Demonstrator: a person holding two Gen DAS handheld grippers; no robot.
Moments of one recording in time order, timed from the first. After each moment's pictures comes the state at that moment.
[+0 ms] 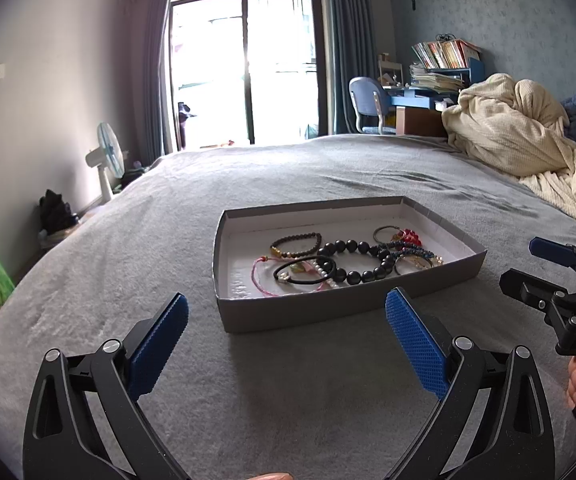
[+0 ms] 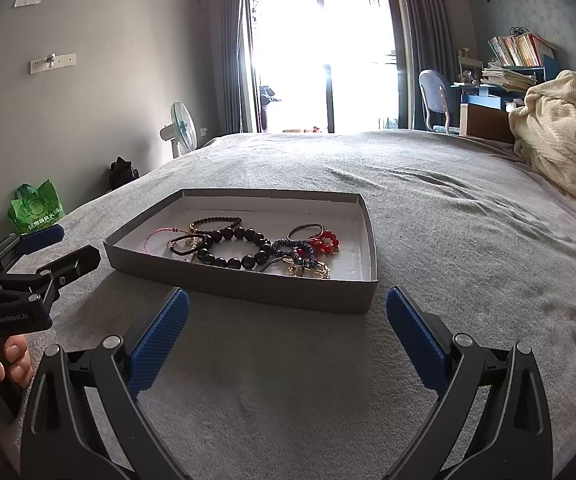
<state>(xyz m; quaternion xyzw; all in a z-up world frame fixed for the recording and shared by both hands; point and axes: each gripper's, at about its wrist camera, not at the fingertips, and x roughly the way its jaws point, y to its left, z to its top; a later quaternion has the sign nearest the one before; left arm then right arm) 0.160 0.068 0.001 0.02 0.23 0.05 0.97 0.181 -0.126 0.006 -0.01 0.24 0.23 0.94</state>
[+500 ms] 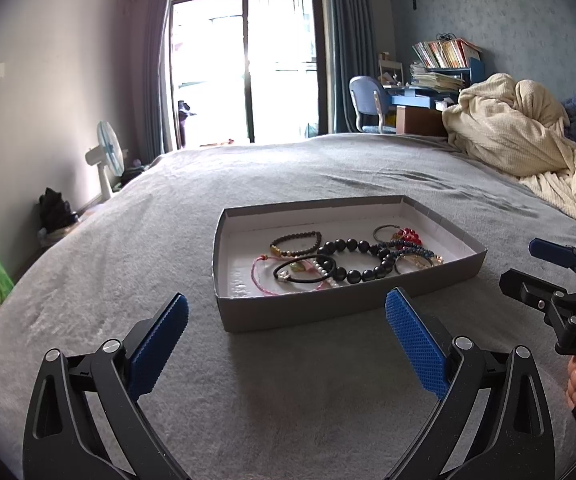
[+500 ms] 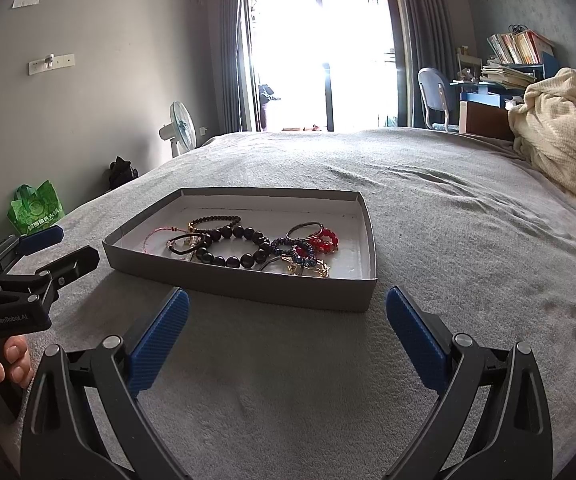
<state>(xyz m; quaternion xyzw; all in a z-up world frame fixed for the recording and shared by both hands) 0.159 0.068 0.001 0.02 0.23 0.04 0.97 0.181 -0.126 0.005 -0.01 0.25 0.23 0.94</state>
